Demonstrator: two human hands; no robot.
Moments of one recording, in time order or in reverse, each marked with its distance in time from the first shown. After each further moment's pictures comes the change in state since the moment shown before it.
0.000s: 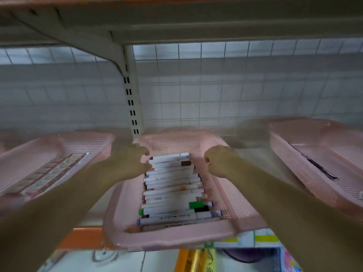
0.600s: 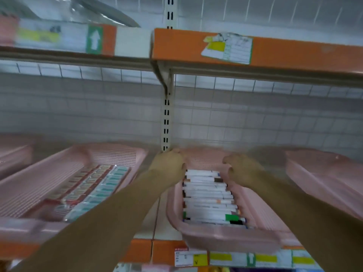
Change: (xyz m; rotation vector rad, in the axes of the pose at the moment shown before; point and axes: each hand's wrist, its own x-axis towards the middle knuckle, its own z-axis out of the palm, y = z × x) left_hand -0.005 -0.020 -0.020 0.005 0.257 0.124; right_hand 0.013 -0.045 -0.034 -0.001 0.095 0.153
